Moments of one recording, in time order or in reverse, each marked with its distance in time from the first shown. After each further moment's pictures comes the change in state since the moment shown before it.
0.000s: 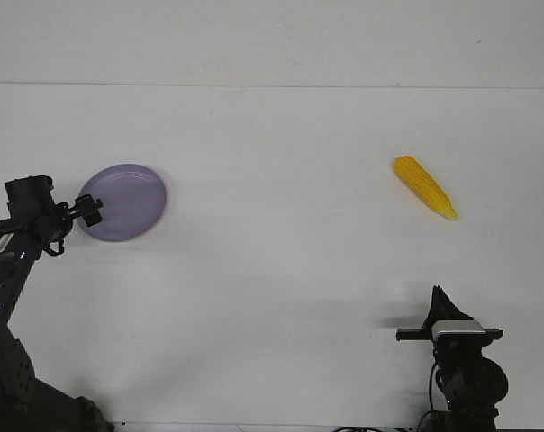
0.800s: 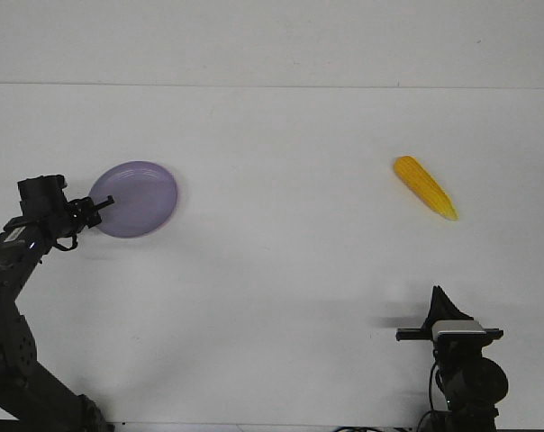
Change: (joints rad) left arm -0.010 0.082 0.003 0.084 0.177 -0.026; right arm 0.000 0.000 0.000 0.000 0.000 0.000
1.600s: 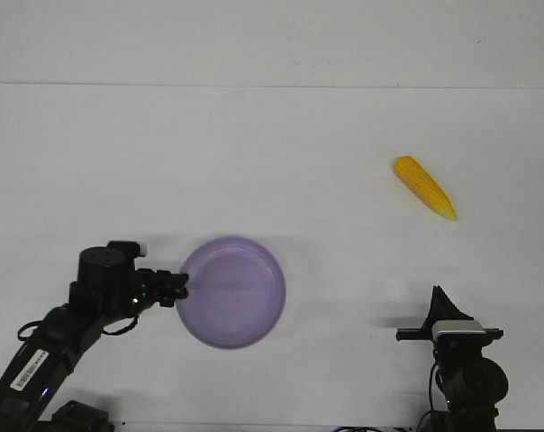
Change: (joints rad) left arm -0.591 -0.773 -0.460 -0.154 0.144 -0.166; right arm 0.000 0.000 0.000 0.000 0.000 0.000
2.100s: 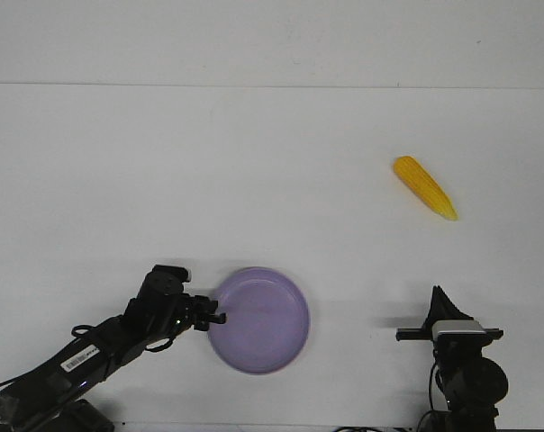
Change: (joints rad) left arm -0.277 0.180 -0.140 0.254 -0.200 -0.135; right arm 0.000 0.000 0.000 0.000 0.000 0.000
